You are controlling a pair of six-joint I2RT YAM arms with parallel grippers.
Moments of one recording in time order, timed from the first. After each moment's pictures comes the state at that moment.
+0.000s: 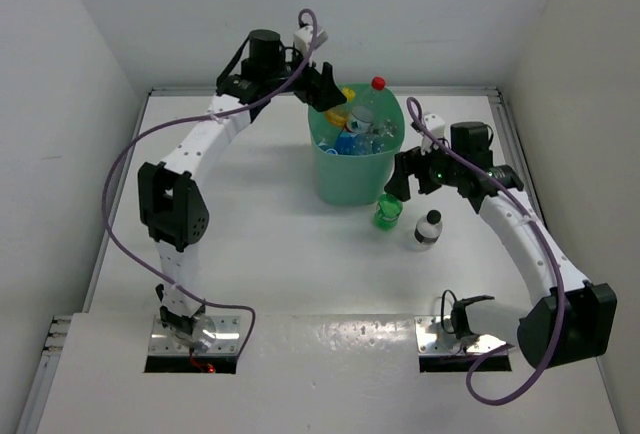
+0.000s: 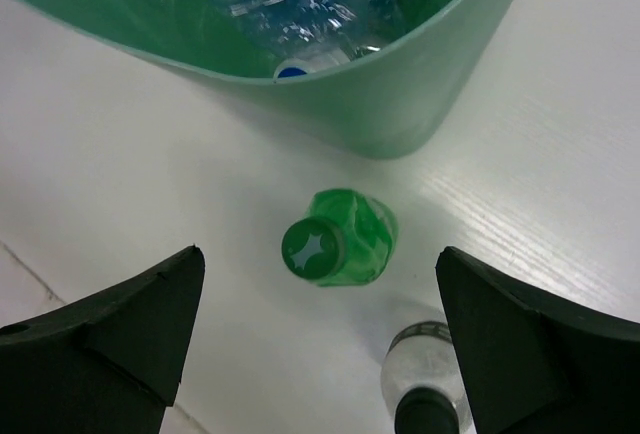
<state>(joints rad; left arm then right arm) -0.38 1.98 1.96 -0.28 0.66 -0.01 0.17 1.19 0.98 -0.53 -0.46 -0.09</state>
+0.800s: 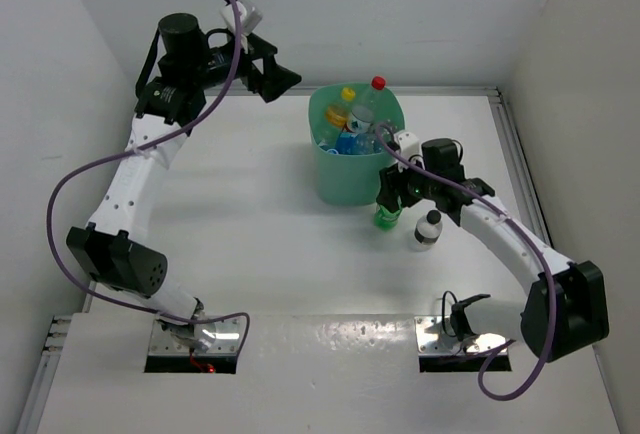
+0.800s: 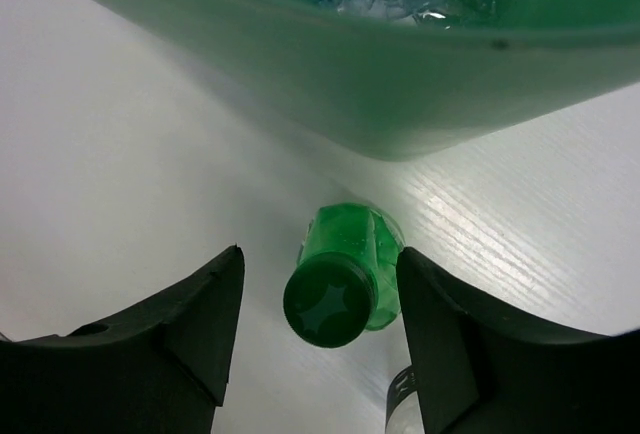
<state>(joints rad) -0.22 1.56 1.81 -0.31 0.75 0.08 0.31 1.24 0.81 -0.31 -0.32 -0.11</state>
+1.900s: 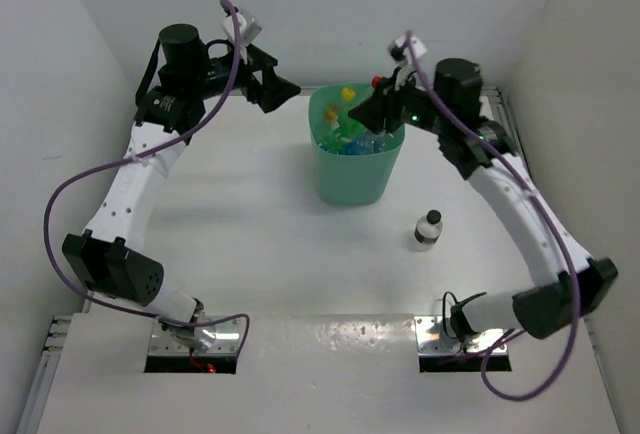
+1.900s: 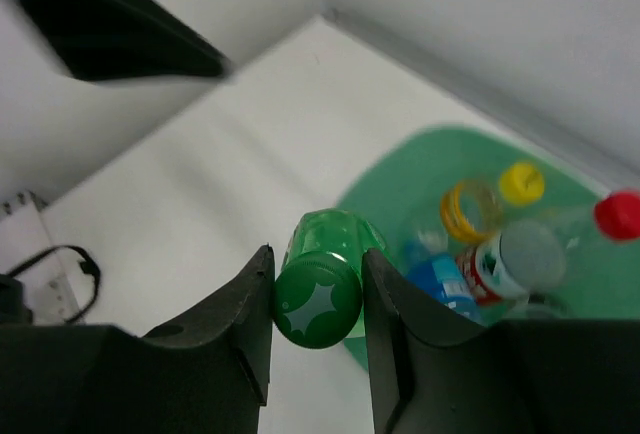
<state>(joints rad) -0.22 1.52 1.73 -0.30 0.77 0.07 0.40 1.31 1.51 -0.34 -0.47 0.08</state>
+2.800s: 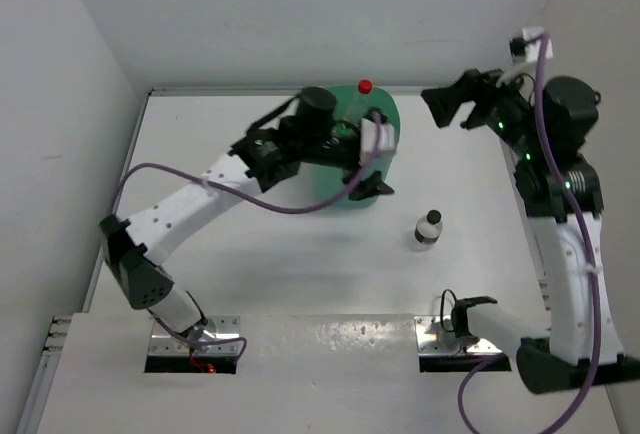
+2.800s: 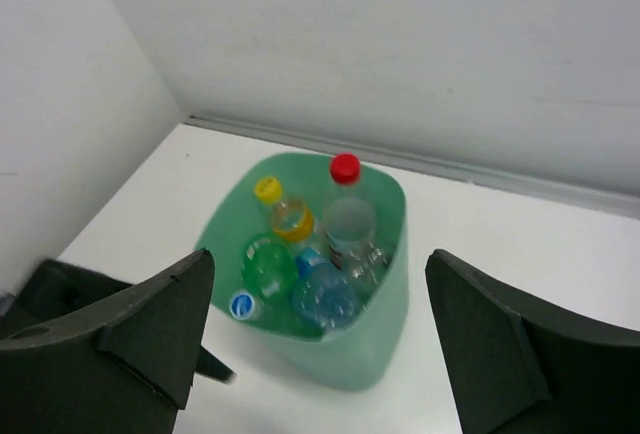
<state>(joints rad) -0.81 1.54 1.66 -0.41 0.66 0.43 0.11 1.12 1.51 -0.43 -0.35 0.18</state>
